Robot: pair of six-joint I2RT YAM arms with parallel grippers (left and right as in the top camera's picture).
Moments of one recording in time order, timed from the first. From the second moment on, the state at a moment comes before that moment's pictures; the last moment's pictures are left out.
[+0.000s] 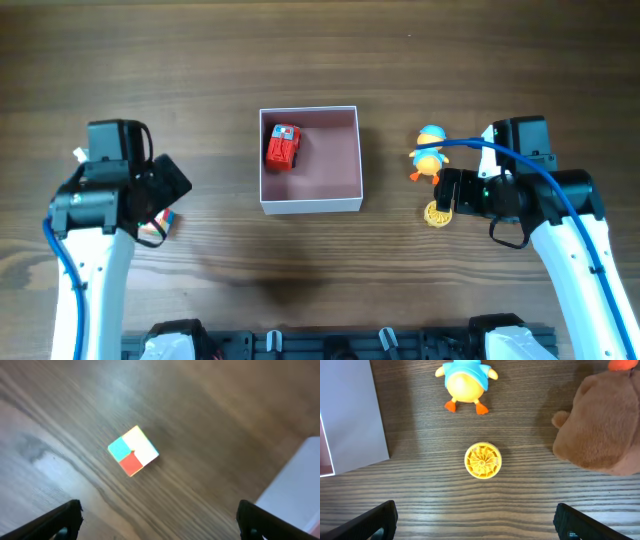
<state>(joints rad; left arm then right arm) 0.09 1.16 1.05 -1.12 -0.20 -0.58 0.09 1.18 1.02 -1.10 -0.06 0.20</state>
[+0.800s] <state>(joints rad) 0.32 1.64 0.87 -0.71 -0.03 -0.72 0.09 1.18 1.02 -1.13 -0.06 0.20</state>
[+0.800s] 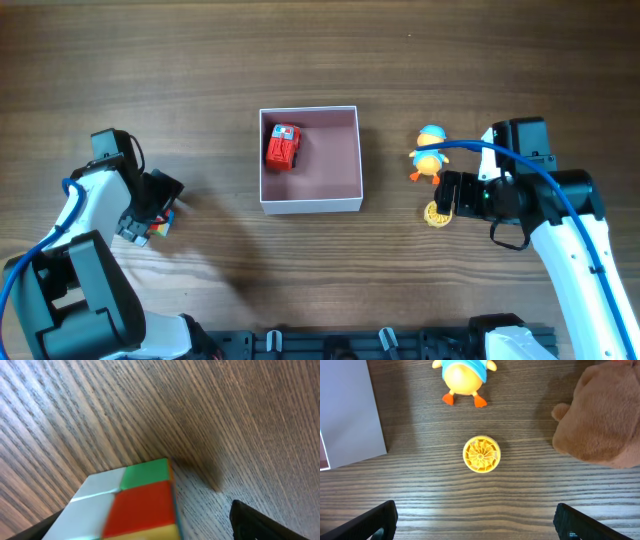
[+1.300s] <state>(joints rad) 0.32 1.61 0.87 -0.75 -0.03 -0.72 0.09 1.18 1.02 -1.13 -0.06 0.20</state>
